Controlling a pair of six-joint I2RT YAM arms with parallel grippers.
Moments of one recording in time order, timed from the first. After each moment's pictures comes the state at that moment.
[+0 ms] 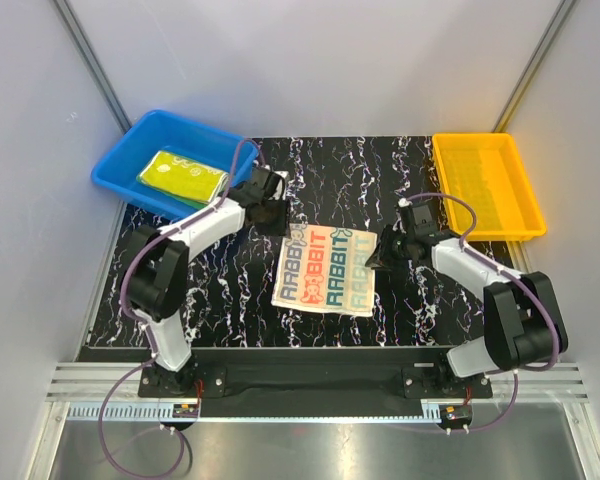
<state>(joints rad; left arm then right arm) -0.50 1.80 1.30 -0.50 0.11 -0.36 0.28 1.45 0.80 -0.32 -0.28 0.59</state>
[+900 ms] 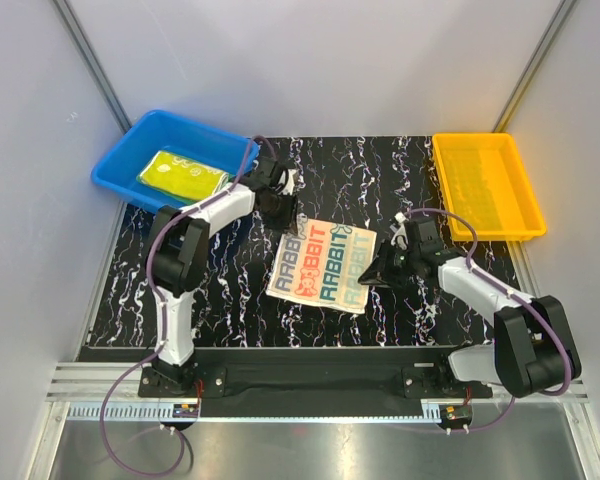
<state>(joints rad) -0.44 2.08 1.55 -0.55 0.30 -0.25 0.29 1.31 0.65 -0.29 -0.52 0.63</state>
